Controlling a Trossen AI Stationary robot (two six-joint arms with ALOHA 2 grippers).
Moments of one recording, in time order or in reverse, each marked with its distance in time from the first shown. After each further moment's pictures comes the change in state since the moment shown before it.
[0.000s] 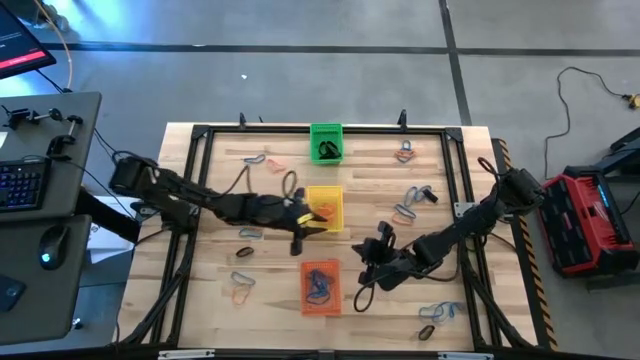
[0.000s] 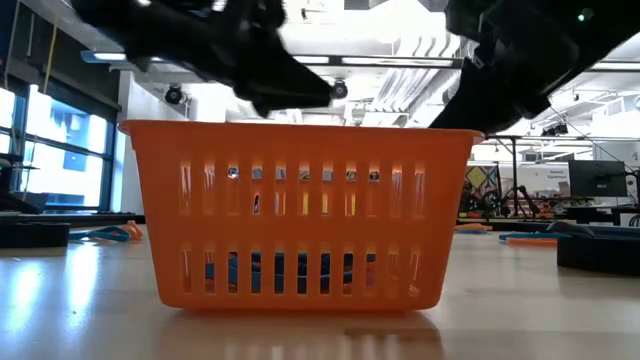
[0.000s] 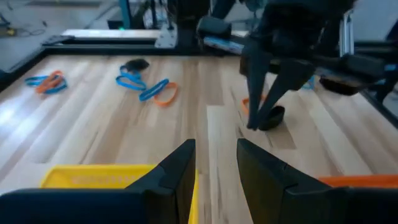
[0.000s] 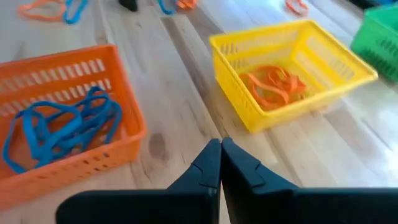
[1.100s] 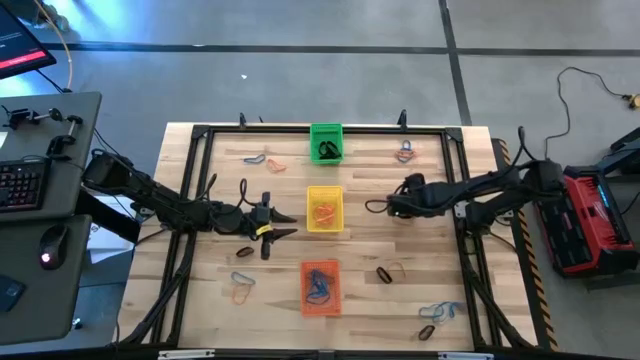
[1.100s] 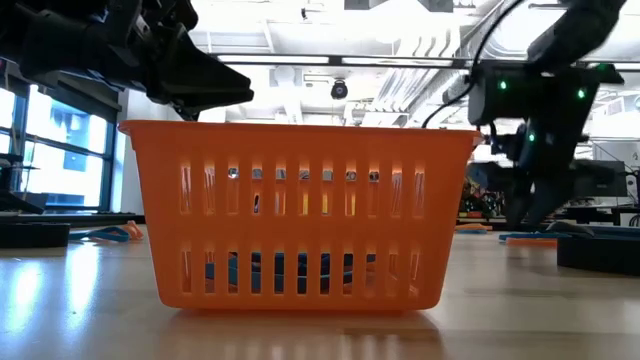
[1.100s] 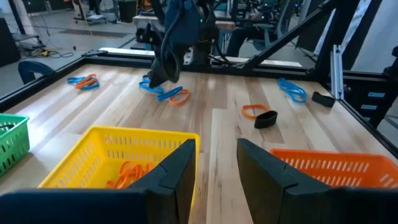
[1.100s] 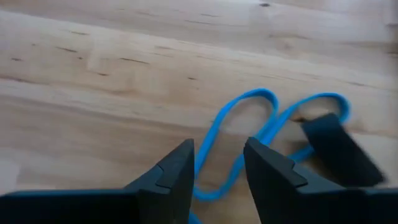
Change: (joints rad) left arm -0.137 -0.260 -0.370 0.244 -0.210 -0.073; right arm -0.602 -0.260 -0.287 -0.582 -0.204 0.712
